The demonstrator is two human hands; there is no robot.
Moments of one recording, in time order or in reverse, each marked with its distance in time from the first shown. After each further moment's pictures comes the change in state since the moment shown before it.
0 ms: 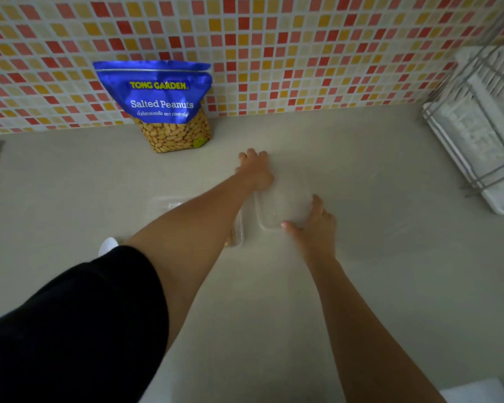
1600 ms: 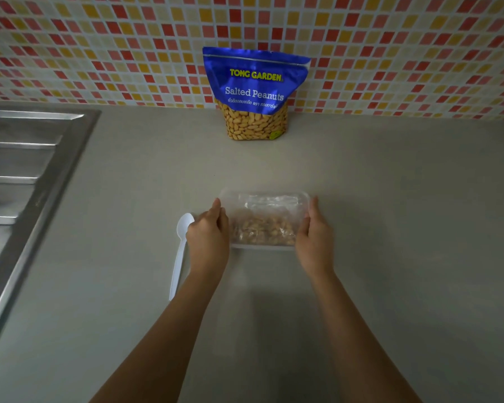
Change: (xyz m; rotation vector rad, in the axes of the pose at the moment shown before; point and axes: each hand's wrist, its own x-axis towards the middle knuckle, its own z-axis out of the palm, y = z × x) left_hand -0.184 -0.161 0.039 -0.444 0.747 -0.333; right_hand -0.059 -0.090 0.061 0.251 -0.068 -0.186
